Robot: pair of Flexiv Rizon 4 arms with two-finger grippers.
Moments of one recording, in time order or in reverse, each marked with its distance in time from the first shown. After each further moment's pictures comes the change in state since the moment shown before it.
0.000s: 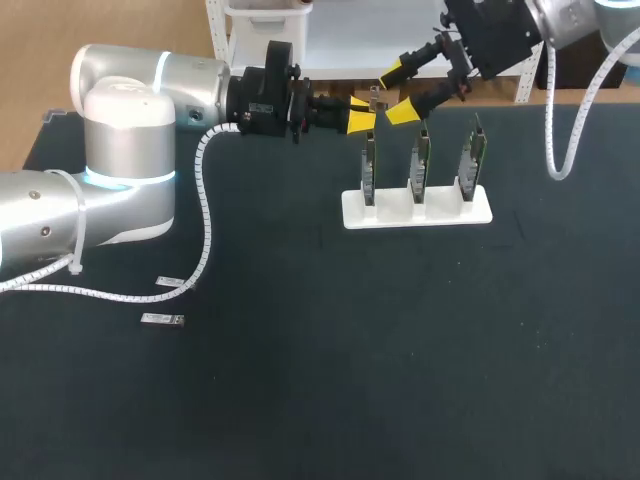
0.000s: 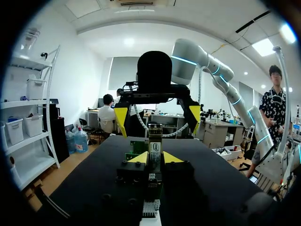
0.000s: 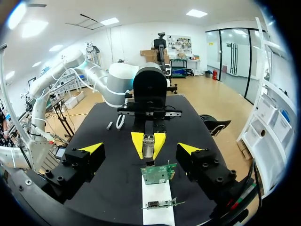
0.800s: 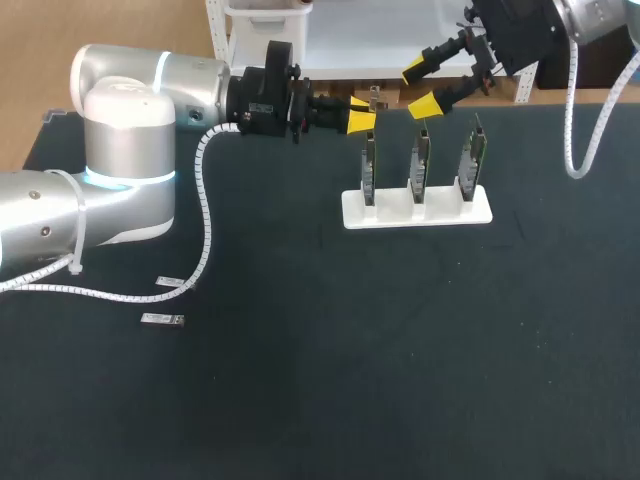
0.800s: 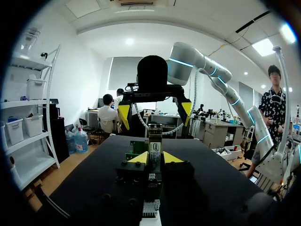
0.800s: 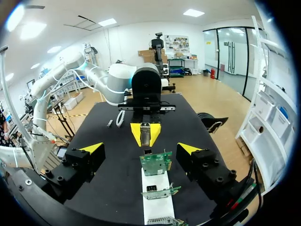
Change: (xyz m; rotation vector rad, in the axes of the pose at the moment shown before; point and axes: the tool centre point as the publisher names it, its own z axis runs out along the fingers) left arm 0.000 0.000 0.000 0.000 0.000 0.000; right arm 0.011 0.000 -0.026 -0.008 0.000 0.020
